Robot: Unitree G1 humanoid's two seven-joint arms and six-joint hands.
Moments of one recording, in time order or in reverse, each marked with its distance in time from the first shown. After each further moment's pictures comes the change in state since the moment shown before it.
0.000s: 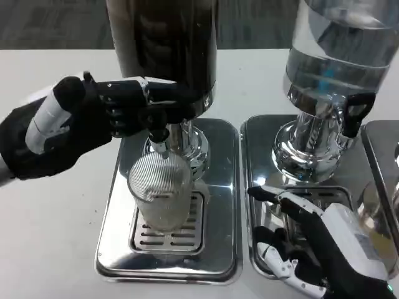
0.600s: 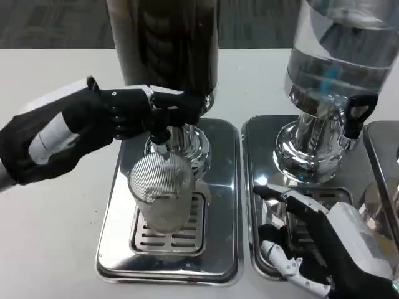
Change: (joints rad) left arm 0.035 -0.002 -0.012 -0.044 0.031 -0.134 0.009; right arm -0.001 -0.003 -0.016 0.000 0.017 0.008 0.010
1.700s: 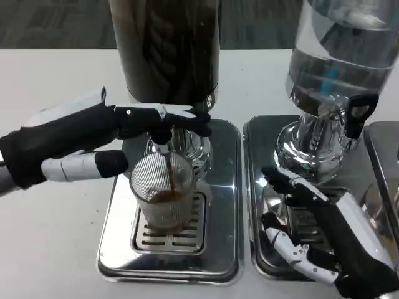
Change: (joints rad) left arm 0.021 0.050 -0.077 0.012 0.087 -0.290 0.076; right arm -0.033 0.004 -0.019 0.000 0.200 0.010 0.095
